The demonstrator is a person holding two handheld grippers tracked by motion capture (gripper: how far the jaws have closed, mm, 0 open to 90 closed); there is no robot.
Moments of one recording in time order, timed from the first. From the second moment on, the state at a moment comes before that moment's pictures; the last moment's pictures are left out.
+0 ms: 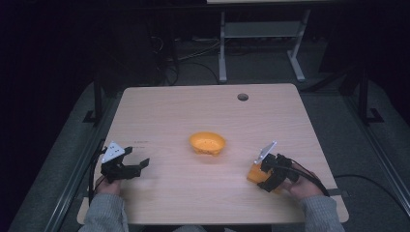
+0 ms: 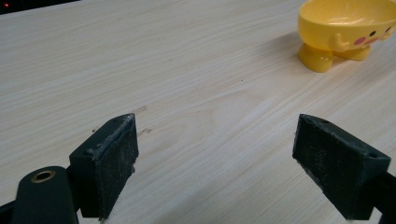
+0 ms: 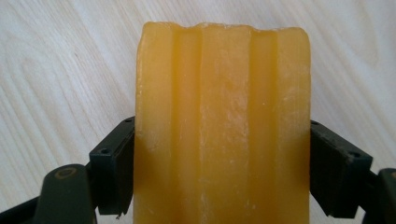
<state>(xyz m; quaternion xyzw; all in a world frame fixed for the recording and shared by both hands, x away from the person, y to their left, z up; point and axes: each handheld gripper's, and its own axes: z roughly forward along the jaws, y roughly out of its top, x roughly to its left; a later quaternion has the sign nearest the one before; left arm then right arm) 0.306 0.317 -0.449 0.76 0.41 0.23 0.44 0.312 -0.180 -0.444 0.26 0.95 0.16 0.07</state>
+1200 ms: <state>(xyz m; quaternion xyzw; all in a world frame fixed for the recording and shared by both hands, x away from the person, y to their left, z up) 0.306 0.316 -0.449 0.77 0.41 0.23 0.44 0.344 -0.164 -0.410 0.23 0.95 0.18 0.06</state>
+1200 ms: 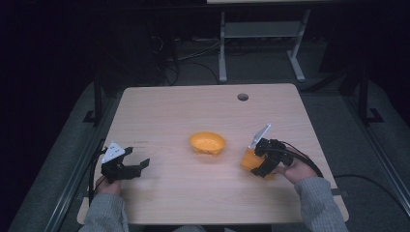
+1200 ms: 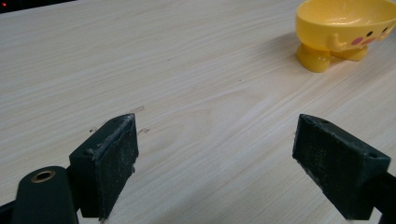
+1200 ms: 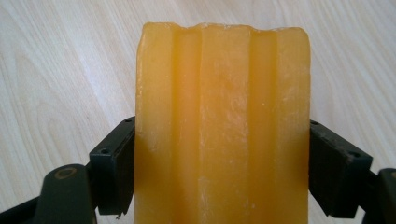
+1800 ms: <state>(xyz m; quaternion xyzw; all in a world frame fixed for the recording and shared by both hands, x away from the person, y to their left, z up) 0.306 0.316 -0.449 0.77 0.41 0.23 0.44 0.358 -0.154 -0.398 0.22 0.96 0.19 0.06</state>
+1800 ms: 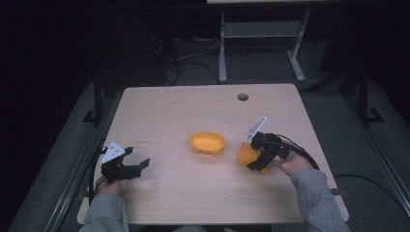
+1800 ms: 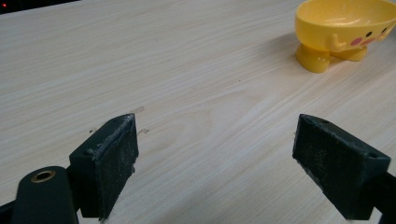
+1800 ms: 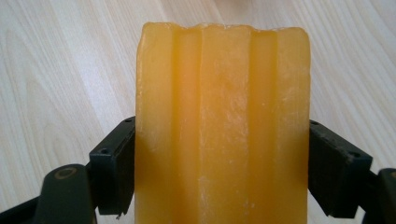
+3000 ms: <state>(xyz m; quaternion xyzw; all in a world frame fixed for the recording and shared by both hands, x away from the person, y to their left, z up) 0.305 0.317 -0.448 0.76 0.41 0.23 0.44 0.381 -0.125 -0.373 0.19 0.96 0.19 0.06</state>
